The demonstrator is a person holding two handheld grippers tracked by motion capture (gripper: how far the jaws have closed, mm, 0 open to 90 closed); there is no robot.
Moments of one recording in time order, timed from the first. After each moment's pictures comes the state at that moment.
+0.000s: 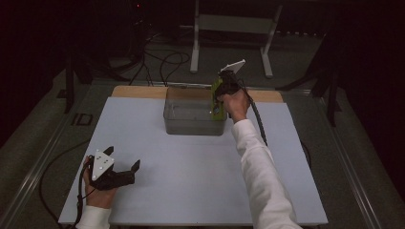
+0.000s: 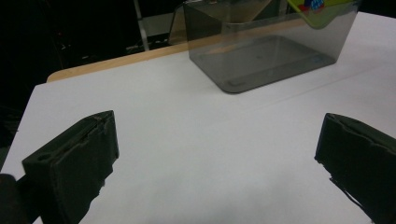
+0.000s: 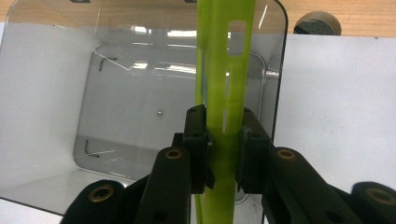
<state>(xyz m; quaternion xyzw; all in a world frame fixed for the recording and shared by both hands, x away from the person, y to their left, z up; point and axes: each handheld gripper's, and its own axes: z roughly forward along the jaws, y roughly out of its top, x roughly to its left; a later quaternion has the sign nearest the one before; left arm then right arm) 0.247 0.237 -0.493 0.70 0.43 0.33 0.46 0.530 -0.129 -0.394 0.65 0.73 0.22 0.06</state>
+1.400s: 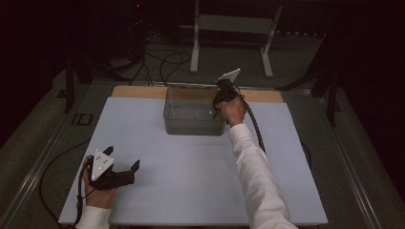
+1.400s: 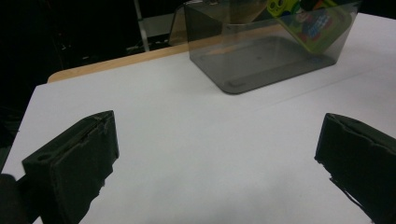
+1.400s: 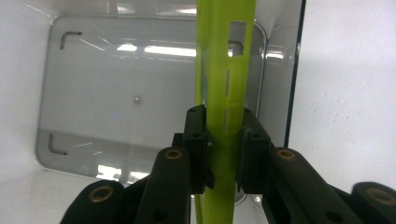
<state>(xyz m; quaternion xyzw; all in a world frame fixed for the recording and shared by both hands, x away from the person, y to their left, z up) 0.247 0.237 -0.493 0.70 0.43 0.33 0.46 0.535 -0.125 -0.432 0.66 0.73 0.18 0.05</state>
